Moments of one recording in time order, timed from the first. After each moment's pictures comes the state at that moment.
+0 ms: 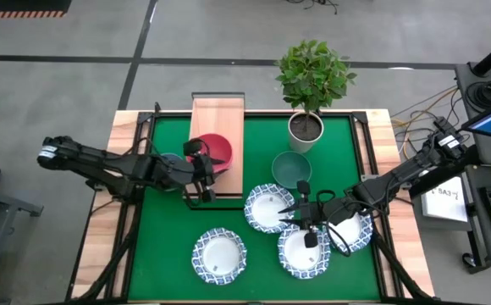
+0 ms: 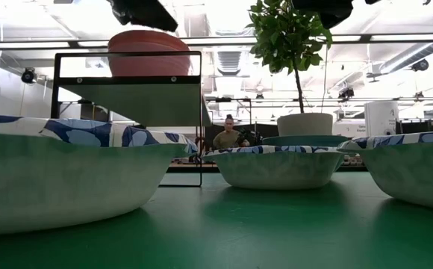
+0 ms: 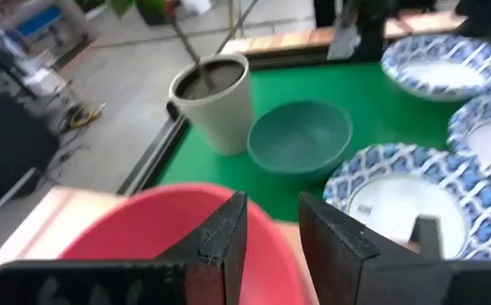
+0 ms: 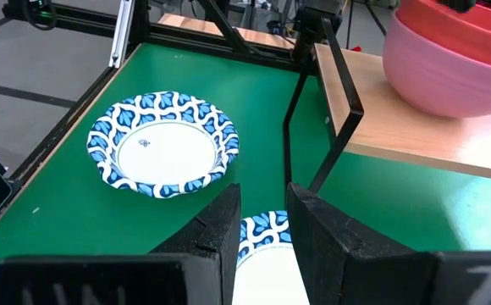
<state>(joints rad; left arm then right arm) -0.20 1.18 0.99 -0.32 -0.58 -0.02 0.48 1.24 0.79 0.03 0.39 0.03</state>
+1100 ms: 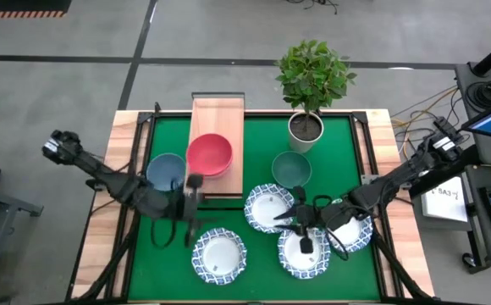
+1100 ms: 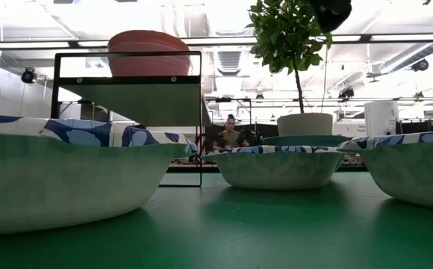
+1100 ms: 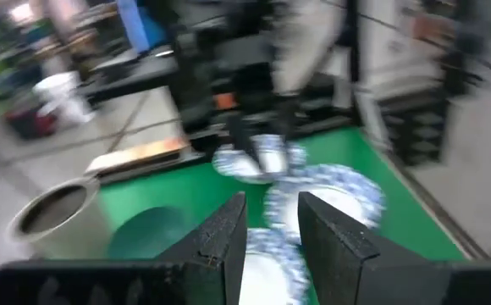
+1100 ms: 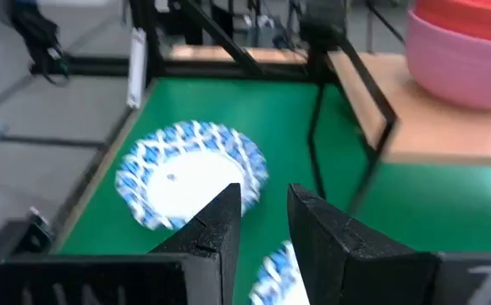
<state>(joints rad) -0.54 1.19 0.99 -0.06 -0.47 0.12 0.50 1.32 0.79 0.19 0.39 0.16</state>
